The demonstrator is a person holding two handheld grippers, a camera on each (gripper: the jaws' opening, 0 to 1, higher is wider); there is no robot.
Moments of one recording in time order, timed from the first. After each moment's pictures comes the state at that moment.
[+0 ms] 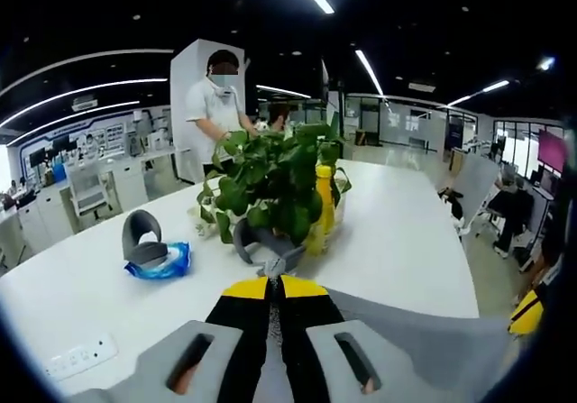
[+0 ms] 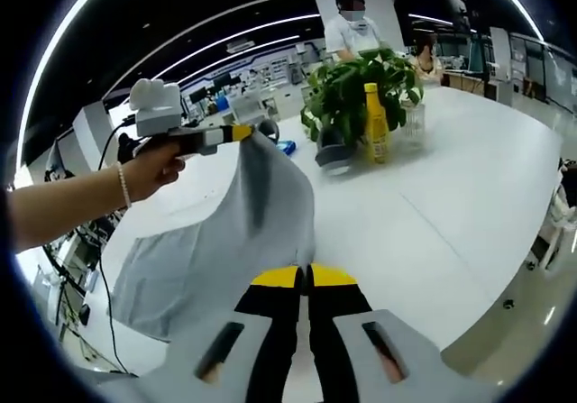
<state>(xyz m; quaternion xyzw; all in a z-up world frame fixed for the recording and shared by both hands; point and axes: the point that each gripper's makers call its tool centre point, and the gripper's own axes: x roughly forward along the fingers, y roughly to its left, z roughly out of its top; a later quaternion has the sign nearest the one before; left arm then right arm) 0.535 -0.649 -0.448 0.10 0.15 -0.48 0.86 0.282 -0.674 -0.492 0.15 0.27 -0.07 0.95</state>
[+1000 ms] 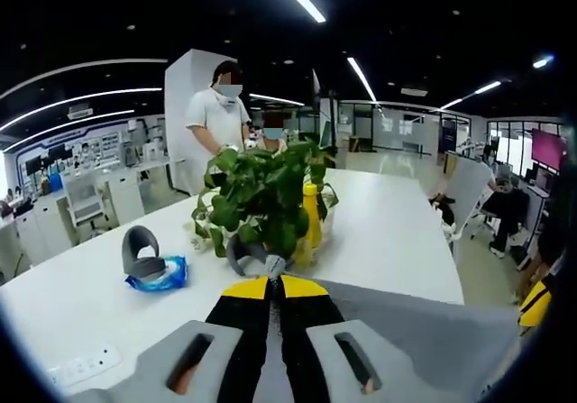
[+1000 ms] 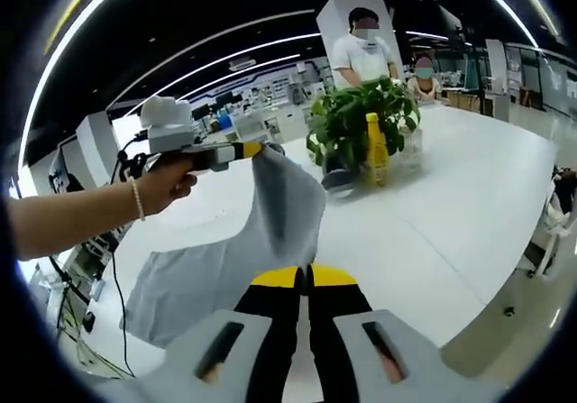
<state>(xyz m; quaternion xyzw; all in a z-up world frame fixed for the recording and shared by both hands) 0.516 -0.645 -0.415 0.10 0.12 -0.49 0.86 0.268 -0.652 -0.447 0.15 0.22 -0.07 0.96</state>
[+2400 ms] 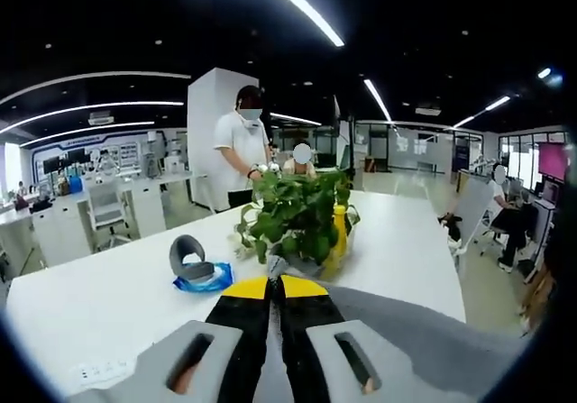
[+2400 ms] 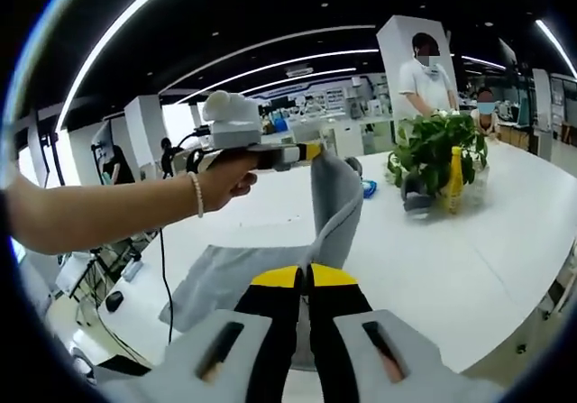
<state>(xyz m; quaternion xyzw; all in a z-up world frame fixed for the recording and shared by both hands) 0.527 -0.524 -0.372 0.07 0.09 -0.46 0.88 0.282 -0.495 -0.394 0.09 0.19 0.04 0.98</state>
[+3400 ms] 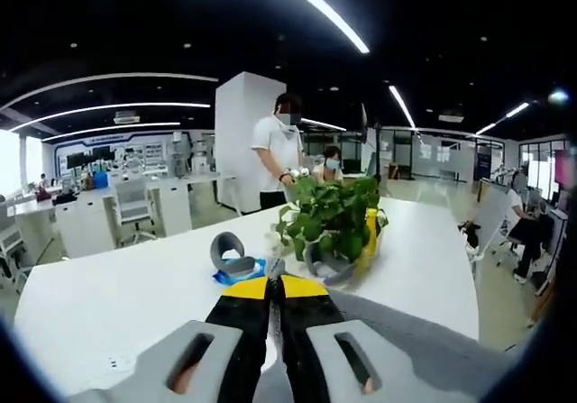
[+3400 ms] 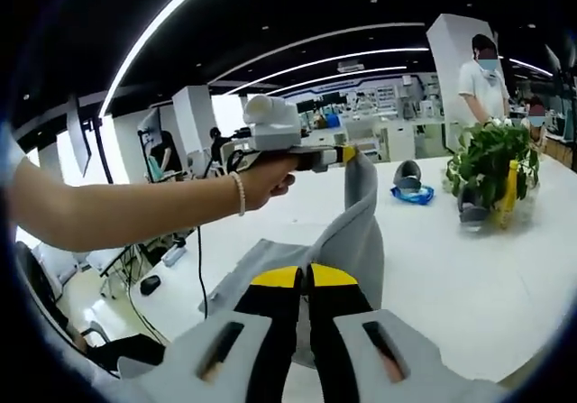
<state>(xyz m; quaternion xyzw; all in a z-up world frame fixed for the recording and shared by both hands) 0.549 -0.445 -0.362 0.05 0.08 -0.40 0.91 0.287 -0.420 -0.376 0.07 0.18 0.17 0.97</state>
